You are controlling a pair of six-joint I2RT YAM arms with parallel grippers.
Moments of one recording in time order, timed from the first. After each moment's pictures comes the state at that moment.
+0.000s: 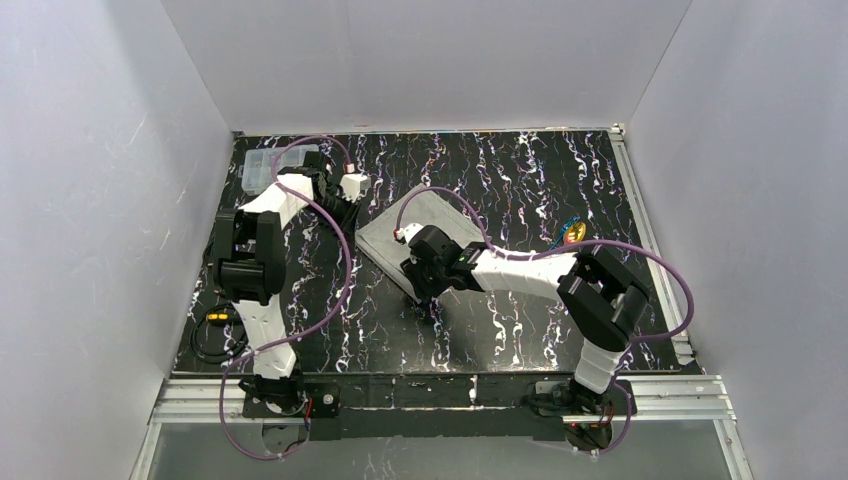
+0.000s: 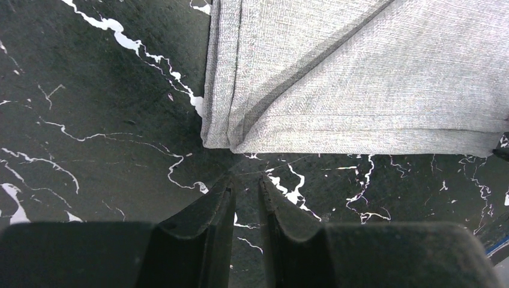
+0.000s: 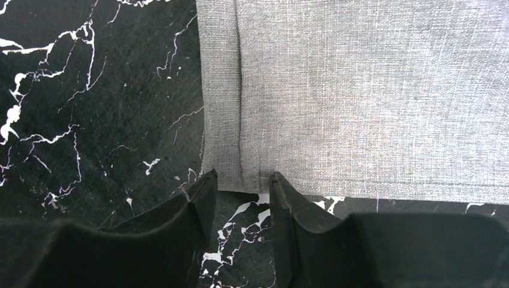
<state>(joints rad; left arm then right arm) -0.12 1.96 1.43 -0.82 0.43 0.43 0.98 1.76 1.09 -0.27 0.01 0.22</state>
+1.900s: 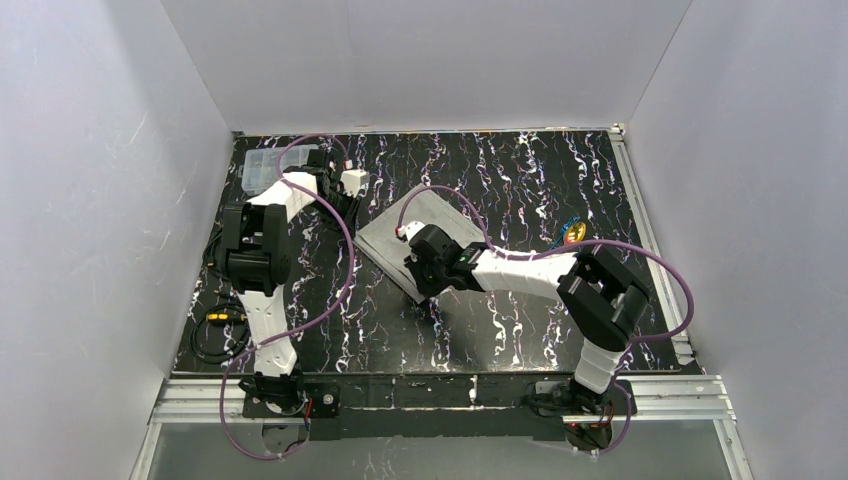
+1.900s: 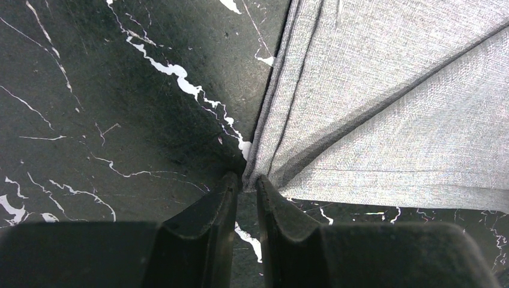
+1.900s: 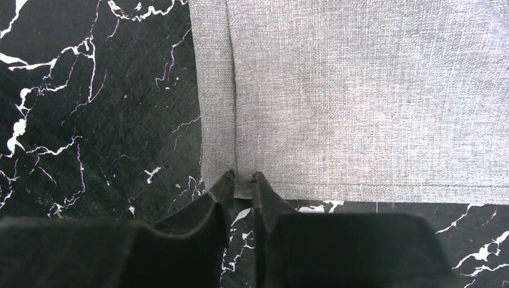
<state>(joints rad) -0.12 2.06 1.48 -0.74 0.37 0.34 0.98 1.76 1.08 -0.25 0.02 0.26</state>
